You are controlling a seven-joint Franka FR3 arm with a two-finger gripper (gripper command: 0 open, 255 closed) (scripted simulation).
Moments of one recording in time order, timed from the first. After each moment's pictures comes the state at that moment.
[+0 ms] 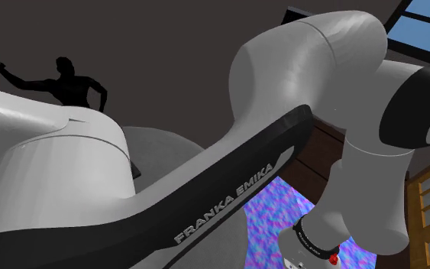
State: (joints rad) arm 0.53 0.49 0.65 -1.58 -0.26 2.06 1.20
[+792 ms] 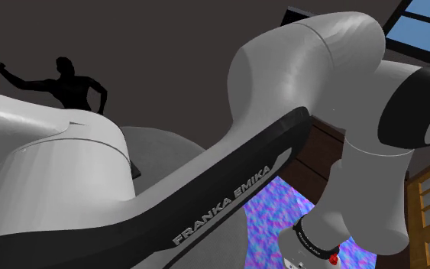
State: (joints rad) arm 0.53 0.49 0.65 -1.59 -0.26 2.07 1.20
